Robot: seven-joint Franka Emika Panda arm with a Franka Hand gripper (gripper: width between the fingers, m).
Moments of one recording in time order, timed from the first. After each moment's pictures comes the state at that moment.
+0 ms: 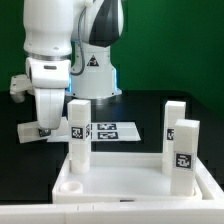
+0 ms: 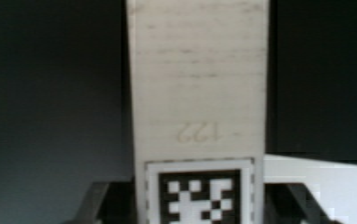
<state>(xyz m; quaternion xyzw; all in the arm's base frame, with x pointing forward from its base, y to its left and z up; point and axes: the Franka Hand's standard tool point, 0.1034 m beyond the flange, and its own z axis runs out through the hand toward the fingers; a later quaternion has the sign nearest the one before) 0.387 -0.121 0.033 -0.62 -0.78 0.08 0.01</state>
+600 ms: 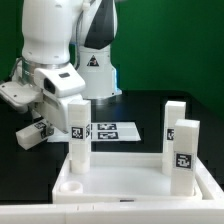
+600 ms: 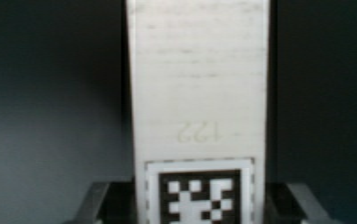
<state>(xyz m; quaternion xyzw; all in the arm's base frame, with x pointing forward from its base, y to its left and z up) 0.367 -0.125 0.024 -0.37 -0.92 0.10 0.08</state>
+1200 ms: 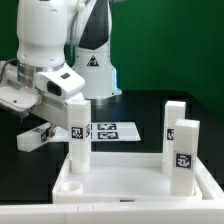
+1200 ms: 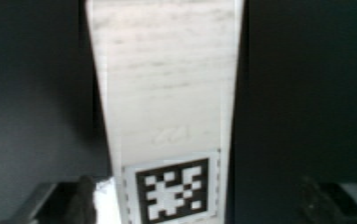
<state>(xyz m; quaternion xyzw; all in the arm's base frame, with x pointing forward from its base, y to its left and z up) 0.364 -0.138 0.024 -0.30 -0.94 0.10 0.09</state>
